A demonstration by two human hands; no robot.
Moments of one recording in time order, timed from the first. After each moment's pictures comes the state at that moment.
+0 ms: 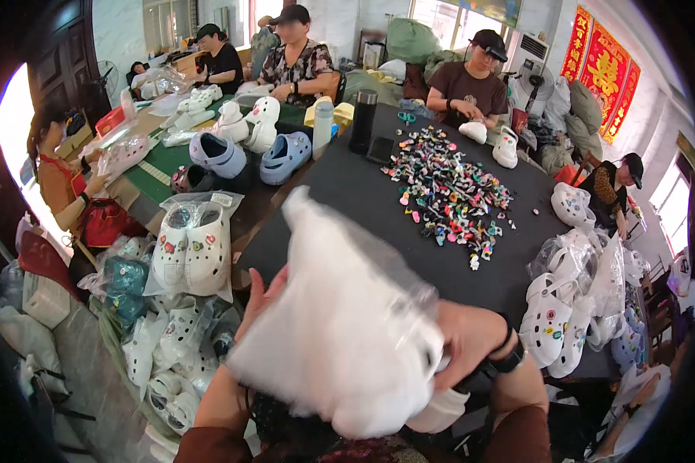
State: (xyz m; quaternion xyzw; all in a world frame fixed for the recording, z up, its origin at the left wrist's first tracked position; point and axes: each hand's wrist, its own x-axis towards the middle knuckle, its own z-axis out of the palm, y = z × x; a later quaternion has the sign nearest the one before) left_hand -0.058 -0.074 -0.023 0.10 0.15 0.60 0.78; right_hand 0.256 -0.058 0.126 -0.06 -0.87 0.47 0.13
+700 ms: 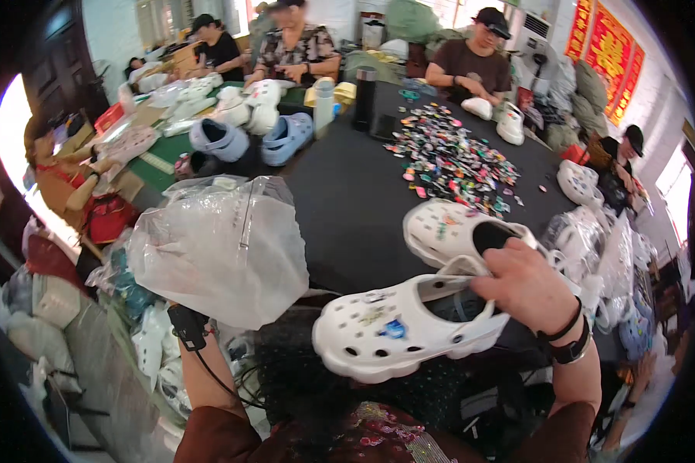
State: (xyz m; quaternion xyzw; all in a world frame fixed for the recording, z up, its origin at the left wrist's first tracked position) left_hand -0.296 -0.145 -0.125 0.41 0.41 0.66 0.48; right_hand 0.309 -0.074 0.177 -0.27 -0.96 -0.10 0.01
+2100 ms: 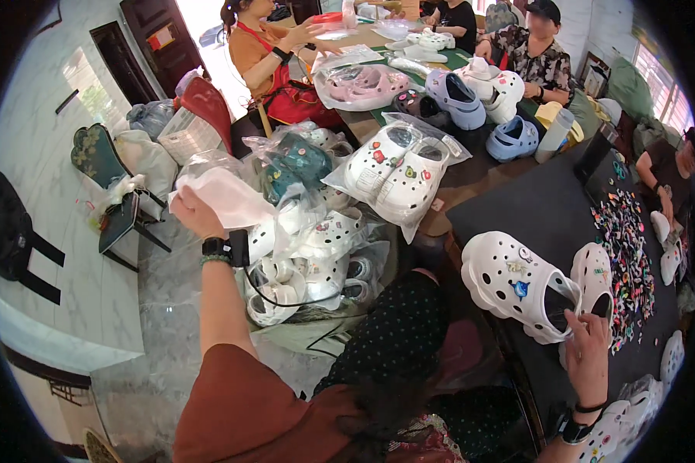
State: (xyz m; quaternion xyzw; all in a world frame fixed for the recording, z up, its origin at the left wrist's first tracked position) left_hand -0.397 -0.319 -0.030 0.05 0.65 0.64 -0.41; right_hand 0.252 -0.032 0.088 -0.37 -0.93 0.03 0.08
